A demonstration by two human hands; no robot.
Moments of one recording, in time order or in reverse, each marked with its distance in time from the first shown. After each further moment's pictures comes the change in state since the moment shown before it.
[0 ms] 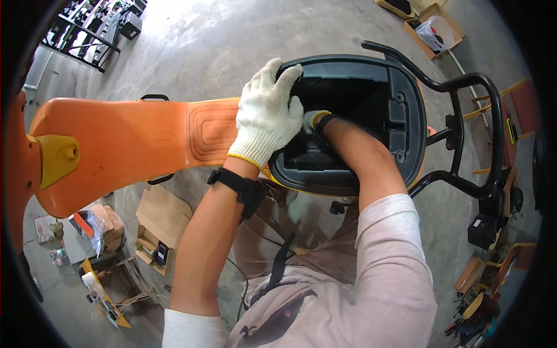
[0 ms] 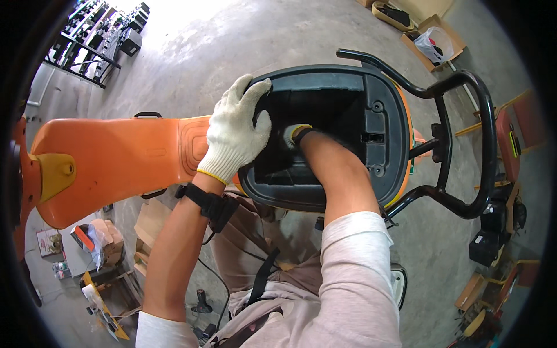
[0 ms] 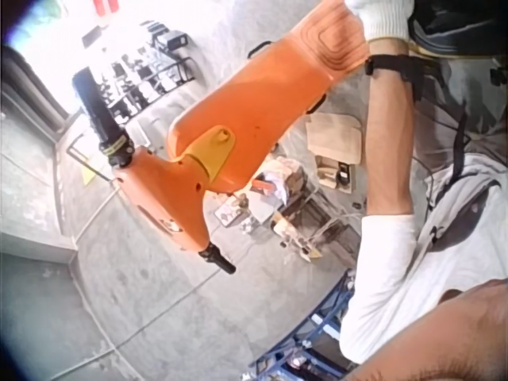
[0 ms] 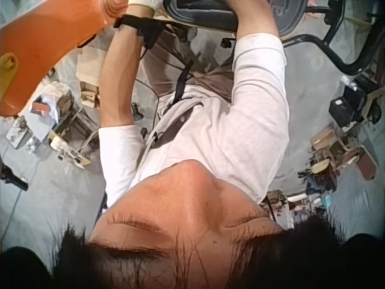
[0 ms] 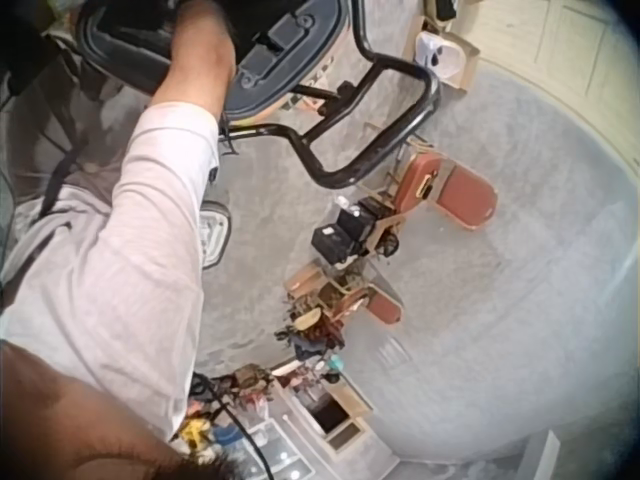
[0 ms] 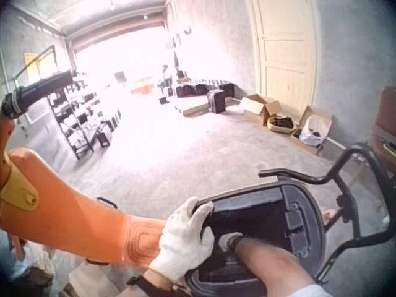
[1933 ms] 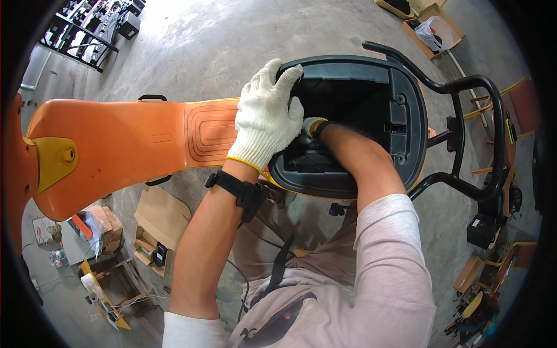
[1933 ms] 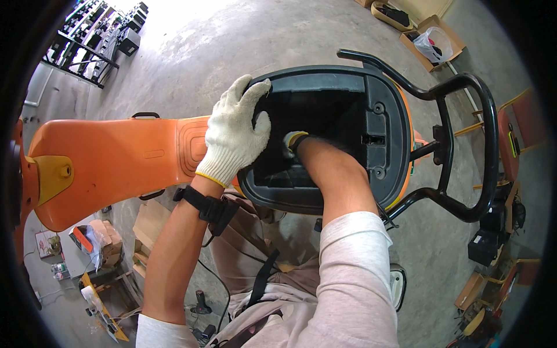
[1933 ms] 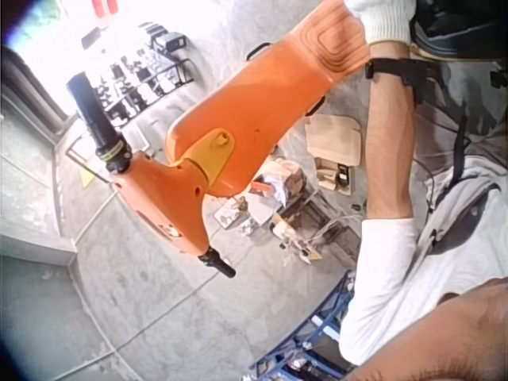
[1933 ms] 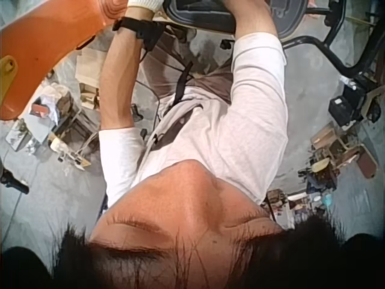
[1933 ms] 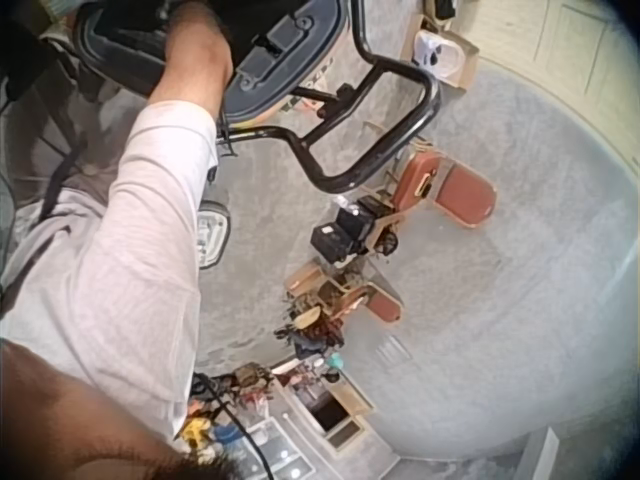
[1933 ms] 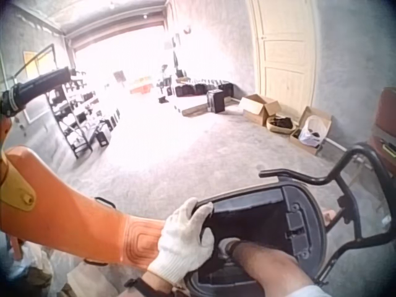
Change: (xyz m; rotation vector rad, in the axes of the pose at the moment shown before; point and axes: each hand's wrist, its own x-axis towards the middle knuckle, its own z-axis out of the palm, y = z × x) left_hand 0.000 -0.001 0.000 0.002 -0.009 -0.008; right_hand 0.075 0.029 0.053 -0.197 0.023 -0.083
